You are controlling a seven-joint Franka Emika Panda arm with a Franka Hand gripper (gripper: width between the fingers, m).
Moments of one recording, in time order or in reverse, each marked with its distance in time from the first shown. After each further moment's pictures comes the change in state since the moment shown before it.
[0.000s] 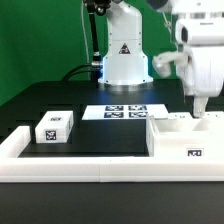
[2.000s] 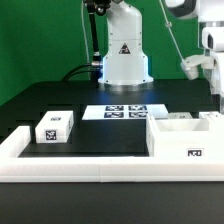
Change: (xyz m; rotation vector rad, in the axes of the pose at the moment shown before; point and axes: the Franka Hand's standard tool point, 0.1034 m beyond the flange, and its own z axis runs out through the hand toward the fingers) arm 0.071 -0.075 0.036 0.029 0.066 0.068
